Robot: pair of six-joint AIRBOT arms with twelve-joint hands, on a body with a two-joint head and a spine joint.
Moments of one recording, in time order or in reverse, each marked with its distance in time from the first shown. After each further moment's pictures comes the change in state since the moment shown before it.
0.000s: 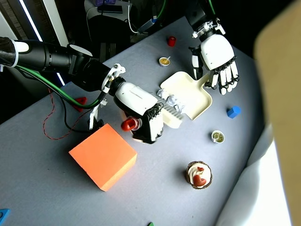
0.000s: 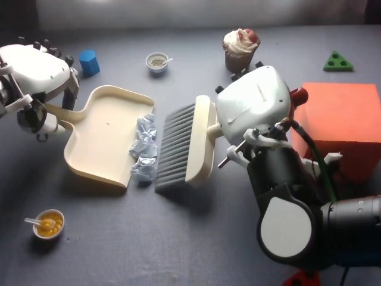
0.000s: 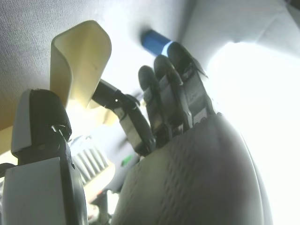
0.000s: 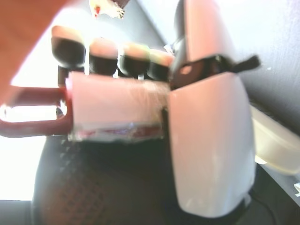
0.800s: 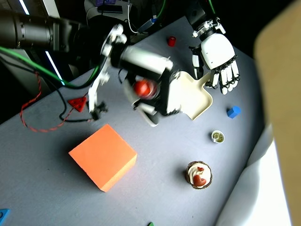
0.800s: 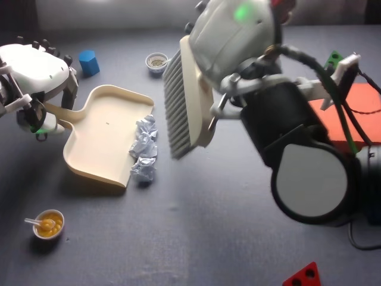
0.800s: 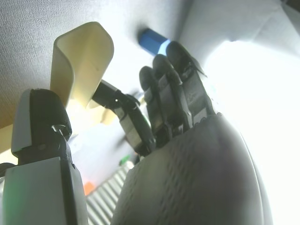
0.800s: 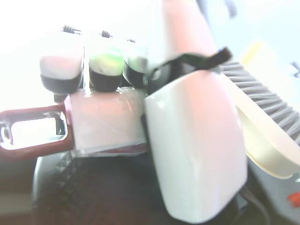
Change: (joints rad) left arm 0.000 0.000 0.000 -0.002 -0.003 0.000; right arm 0.188 0.130 -0.174 -0.087 0.184 -0.499
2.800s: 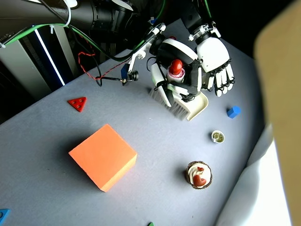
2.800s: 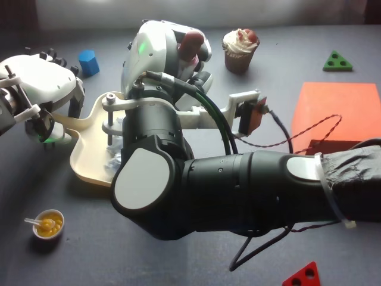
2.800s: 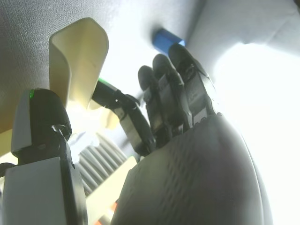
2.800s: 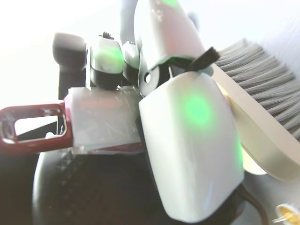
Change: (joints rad) left arm 0.032 -0.025 -0.004 -0.008 -0.029 -0.019; right arm 0.068 -0.439 0.338 0.372 -0.190 -0.197
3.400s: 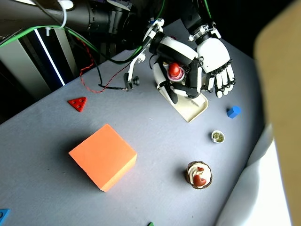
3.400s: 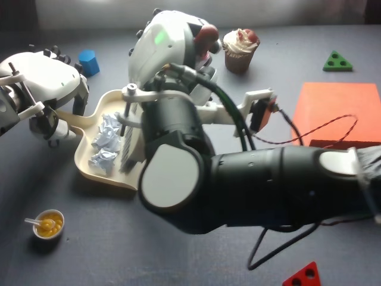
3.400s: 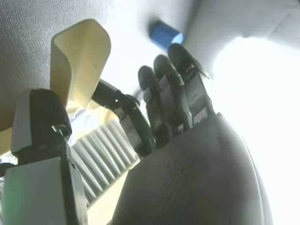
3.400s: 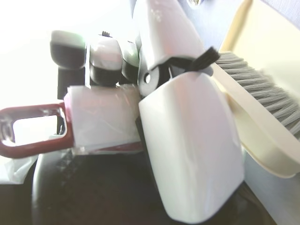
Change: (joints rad) left arm -0.014 -0.008 0.003 0.000 0.002 0.000; right arm -0.006 0.090 -0.072 -0.079 0.030 0.116
